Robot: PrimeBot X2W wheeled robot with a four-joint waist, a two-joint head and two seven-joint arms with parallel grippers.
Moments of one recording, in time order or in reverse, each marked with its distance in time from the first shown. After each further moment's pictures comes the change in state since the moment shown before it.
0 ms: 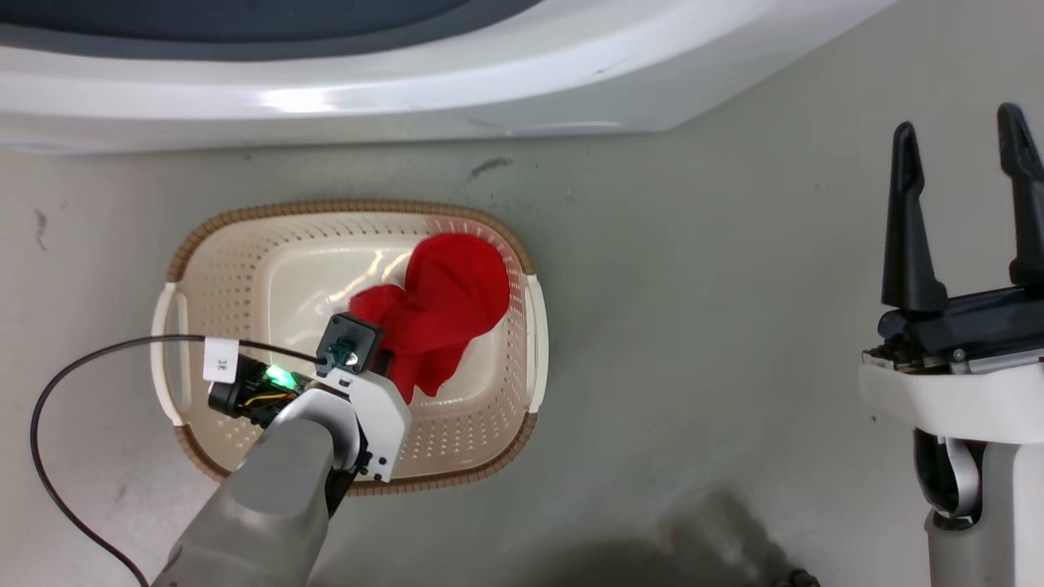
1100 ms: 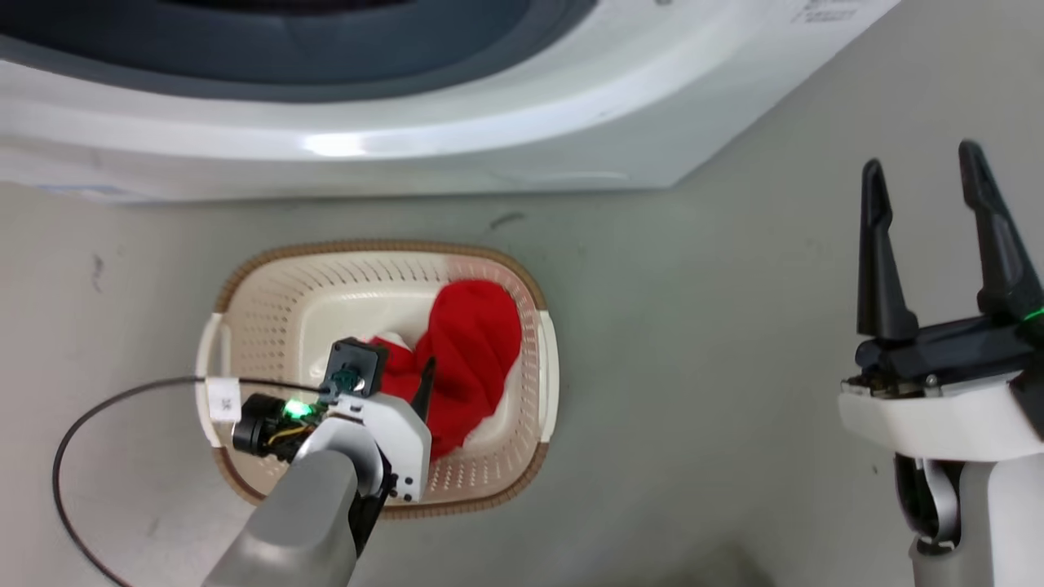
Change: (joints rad) left arm 0.048 -0.059 0.058 0.020 -0.077 0.041 -0.018; right arm 0.034 0.000 0.021 0.018 0.007 0.000 0.000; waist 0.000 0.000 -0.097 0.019
